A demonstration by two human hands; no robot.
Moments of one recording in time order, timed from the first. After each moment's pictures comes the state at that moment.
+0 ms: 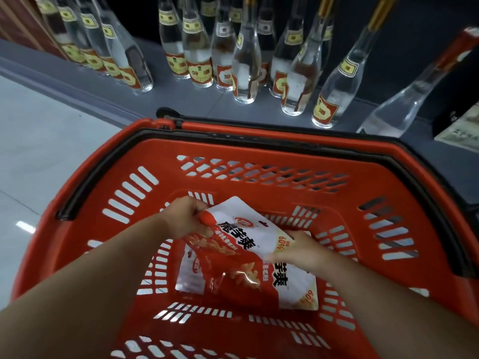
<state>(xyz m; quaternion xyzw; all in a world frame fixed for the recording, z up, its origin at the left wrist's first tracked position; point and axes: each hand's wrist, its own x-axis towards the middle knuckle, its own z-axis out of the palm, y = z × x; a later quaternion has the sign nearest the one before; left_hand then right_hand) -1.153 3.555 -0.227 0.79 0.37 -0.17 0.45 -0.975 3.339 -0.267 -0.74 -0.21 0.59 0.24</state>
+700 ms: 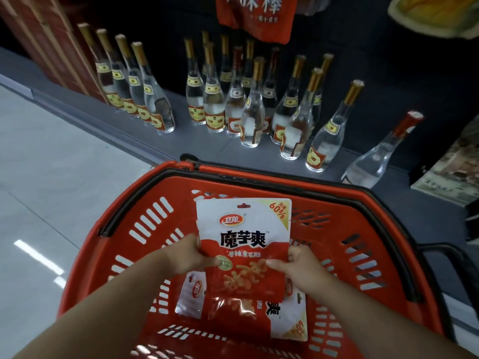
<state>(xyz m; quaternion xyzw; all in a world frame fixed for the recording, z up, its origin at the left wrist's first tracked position) -1.172 3.513 -0.175 0.69 0.38 -0.14 0.59 -0.985 3.339 -0.191 -0.76 -0.21 0.49 0.38</state>
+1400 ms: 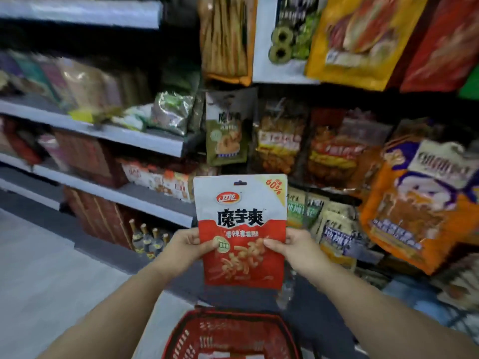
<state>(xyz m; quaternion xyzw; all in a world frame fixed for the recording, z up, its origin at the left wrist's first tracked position) -1.161 3.500 0.486 0.67 0.29 0.14 0.67 -0.989 3.332 0.495 -0.74 -0.27 0.33 0.52</state>
